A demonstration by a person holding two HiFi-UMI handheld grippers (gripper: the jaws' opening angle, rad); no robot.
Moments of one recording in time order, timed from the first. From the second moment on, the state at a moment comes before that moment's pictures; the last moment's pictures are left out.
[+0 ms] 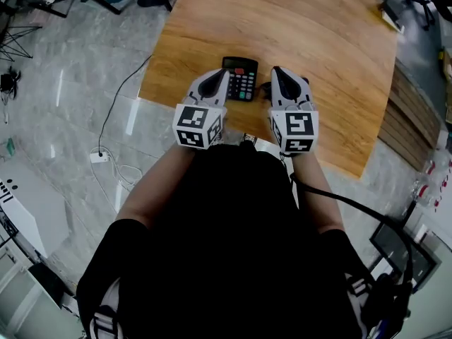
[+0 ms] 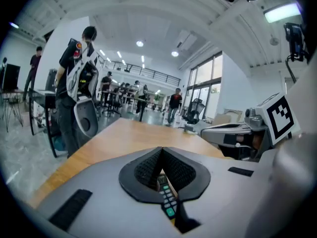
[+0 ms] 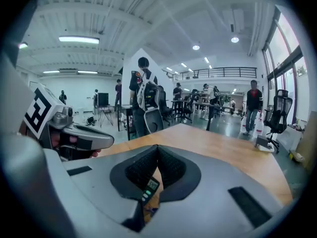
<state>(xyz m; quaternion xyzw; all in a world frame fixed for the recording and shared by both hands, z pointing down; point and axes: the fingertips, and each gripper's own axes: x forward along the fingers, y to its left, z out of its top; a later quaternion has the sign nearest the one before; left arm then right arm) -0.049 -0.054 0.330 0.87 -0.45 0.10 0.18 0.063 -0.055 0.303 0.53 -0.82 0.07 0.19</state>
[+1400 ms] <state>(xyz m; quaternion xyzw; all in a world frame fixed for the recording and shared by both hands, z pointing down) -0.050 -0.018 0.253 0.88 -0.47 0.06 0.04 0.005 0.000 0.235 0.52 -0.86 0.01 0.05</state>
